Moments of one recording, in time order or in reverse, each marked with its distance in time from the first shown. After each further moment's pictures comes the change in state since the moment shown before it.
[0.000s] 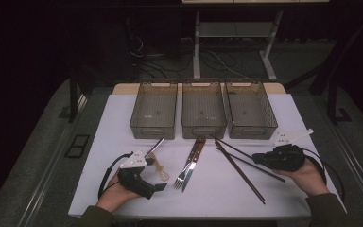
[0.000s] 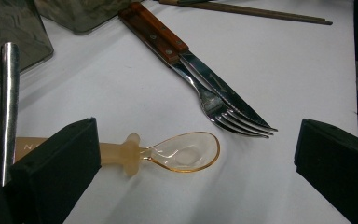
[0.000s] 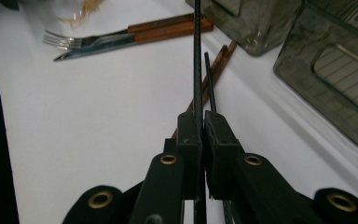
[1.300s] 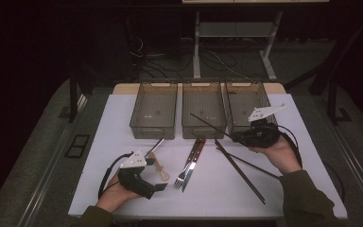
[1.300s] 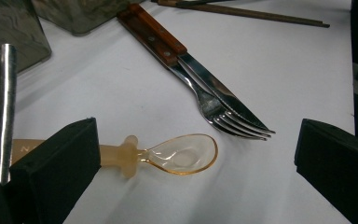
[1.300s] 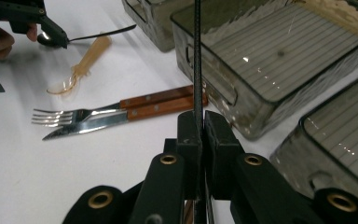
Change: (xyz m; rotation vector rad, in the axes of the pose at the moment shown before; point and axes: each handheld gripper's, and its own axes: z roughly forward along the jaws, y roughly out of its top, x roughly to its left) left arm -0.001 0.001 0.000 -0.024 0.002 -0.011; right arm 0.003 0.083 0.032 -0.025 -0.028 0.018
